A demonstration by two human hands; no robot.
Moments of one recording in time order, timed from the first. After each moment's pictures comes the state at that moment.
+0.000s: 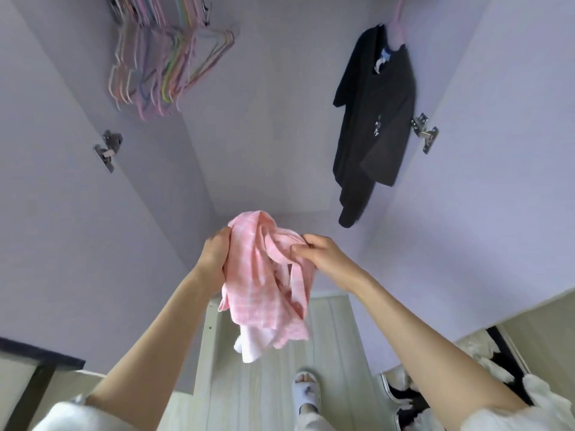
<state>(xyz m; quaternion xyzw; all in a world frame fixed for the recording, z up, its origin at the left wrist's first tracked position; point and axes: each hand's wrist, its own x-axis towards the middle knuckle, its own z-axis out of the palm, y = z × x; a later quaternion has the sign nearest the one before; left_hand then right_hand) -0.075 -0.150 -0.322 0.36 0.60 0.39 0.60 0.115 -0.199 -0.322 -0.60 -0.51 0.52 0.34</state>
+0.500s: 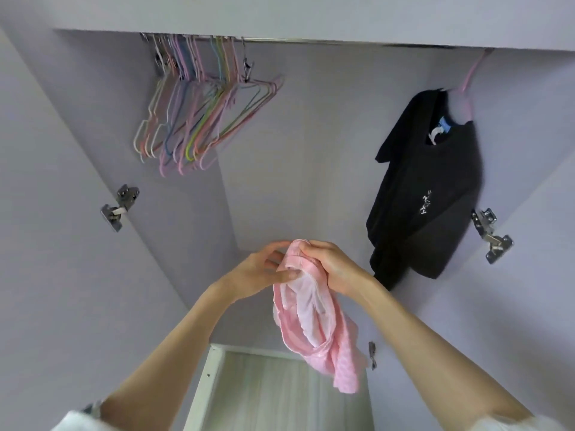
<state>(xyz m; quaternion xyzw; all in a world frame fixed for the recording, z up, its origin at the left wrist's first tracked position) -0.032 -0.010 -0.289 0.64 0.48 0.25 0.54 0.138 -0.001 -0.285 -0.48 -0.40 0.69 0.37</state>
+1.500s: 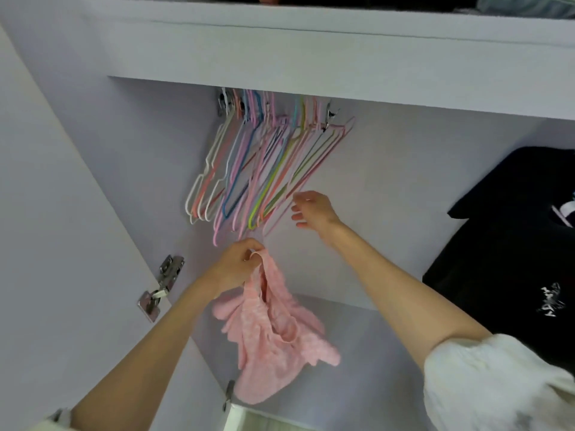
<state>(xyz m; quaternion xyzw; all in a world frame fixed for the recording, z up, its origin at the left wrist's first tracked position) -0.185 0.181 -0.267 0.60 0.63 0.30 0.38 -0.031 0.264 -0.224 -0.60 -0.51 0.50 0.36</state>
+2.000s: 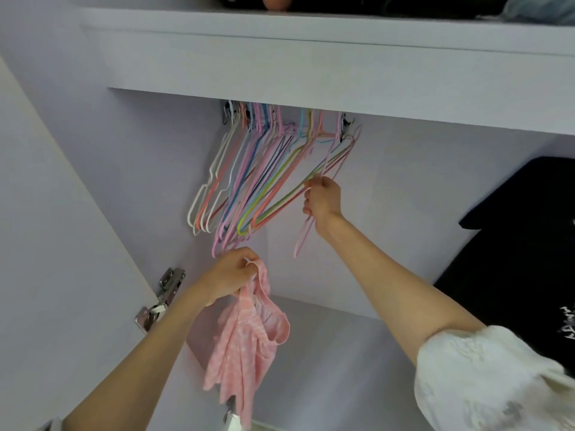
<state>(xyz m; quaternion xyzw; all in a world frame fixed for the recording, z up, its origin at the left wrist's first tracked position) -0.198 0.191 -0.261 0.56 0.66 0.27 0.42 -0.045 0.308 -0.215 -0.54 -0.42 0.50 0.53</state>
